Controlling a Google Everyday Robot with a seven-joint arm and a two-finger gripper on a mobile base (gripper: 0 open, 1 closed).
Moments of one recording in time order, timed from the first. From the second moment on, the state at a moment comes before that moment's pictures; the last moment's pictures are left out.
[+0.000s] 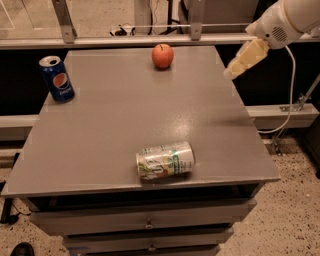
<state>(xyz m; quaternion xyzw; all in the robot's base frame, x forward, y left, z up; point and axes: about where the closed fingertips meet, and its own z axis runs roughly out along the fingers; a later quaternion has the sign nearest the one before) 0.650 -0.216 0.959 -0.50 0.79 0.07 0.34</state>
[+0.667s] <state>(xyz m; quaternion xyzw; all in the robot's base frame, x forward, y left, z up) 0.678 -0.170 0.946 -0.48 0.78 0.16 0.38</state>
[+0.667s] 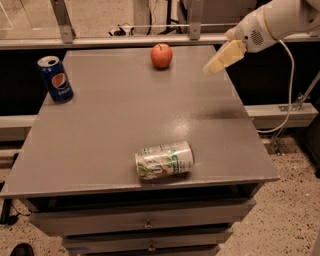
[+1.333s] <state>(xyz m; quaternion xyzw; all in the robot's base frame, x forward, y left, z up) 0.721 -0.114 0.931 -0.47 0.73 0.20 0.45</state>
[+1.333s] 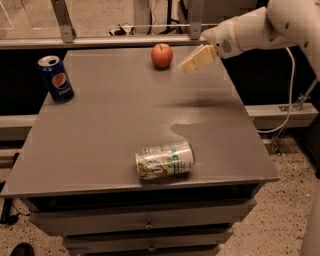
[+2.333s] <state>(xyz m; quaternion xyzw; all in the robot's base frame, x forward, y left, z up) 0.811 -0.060 0.880 -0.47 0.72 0.17 0.49</state>
